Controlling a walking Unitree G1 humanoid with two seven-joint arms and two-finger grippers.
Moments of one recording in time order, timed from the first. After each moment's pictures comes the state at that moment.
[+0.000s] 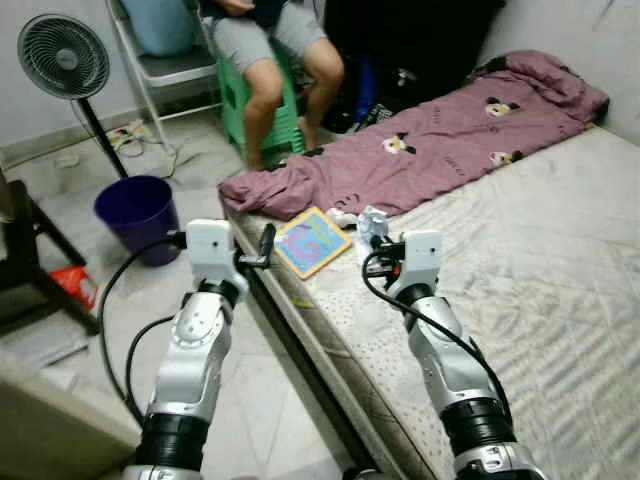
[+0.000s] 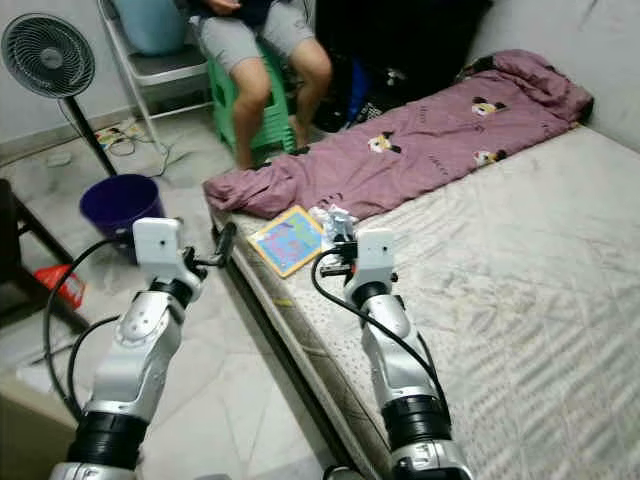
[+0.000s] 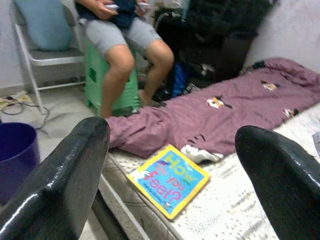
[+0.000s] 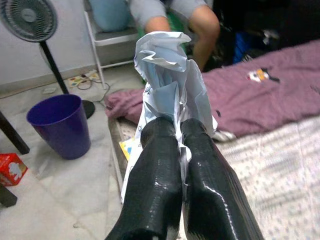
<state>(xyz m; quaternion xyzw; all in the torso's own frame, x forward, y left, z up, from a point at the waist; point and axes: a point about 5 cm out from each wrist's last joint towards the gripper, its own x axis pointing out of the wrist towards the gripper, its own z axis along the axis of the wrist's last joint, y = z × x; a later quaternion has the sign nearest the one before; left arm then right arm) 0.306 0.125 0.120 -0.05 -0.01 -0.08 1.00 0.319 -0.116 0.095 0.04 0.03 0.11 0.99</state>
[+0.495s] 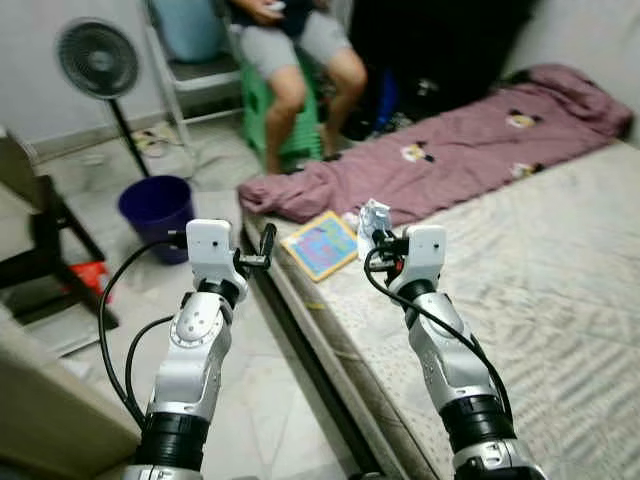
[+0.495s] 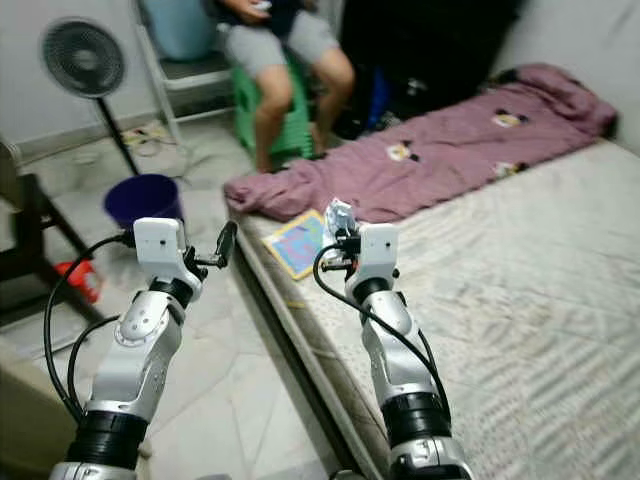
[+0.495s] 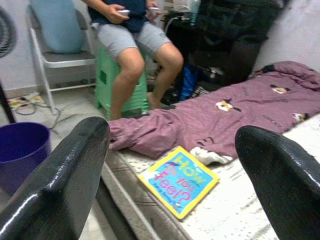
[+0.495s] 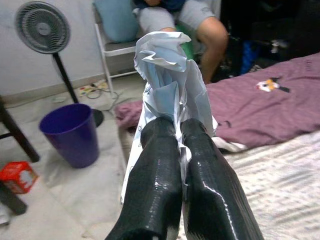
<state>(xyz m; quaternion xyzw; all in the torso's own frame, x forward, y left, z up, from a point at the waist) 0.305 0.128 0.117 -0.05 -0.01 -0.07 1.00 0.321 -0.114 0.099 0.05 0.02 0.11 0.99</state>
